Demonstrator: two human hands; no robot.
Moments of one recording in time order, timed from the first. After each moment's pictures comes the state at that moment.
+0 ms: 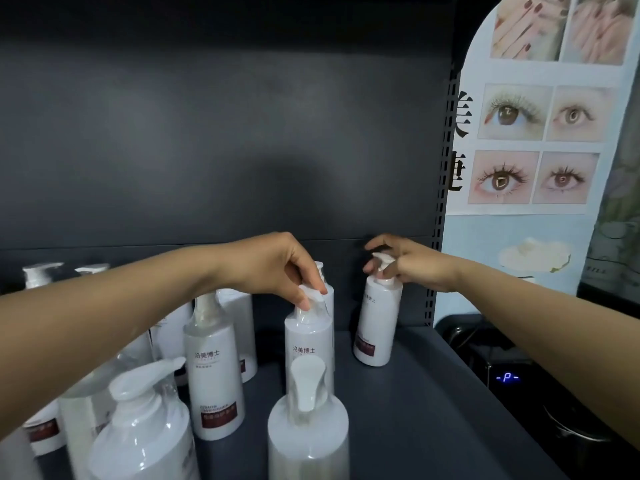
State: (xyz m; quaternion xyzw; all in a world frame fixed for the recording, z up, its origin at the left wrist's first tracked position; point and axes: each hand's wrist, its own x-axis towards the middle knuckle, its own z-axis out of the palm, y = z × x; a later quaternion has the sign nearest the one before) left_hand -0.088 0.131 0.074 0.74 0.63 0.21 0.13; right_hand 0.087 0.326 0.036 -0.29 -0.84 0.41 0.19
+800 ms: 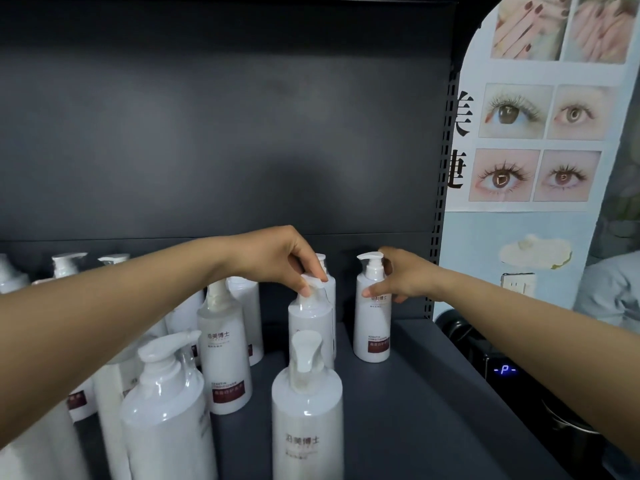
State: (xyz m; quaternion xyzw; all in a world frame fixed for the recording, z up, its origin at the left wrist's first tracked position) left_hand -0.083 0.124 0.076 0.71 0.66 0.18 0.14; right_hand 0.090 0.297 0.020 -0.35 -0.87 0.30 0.17
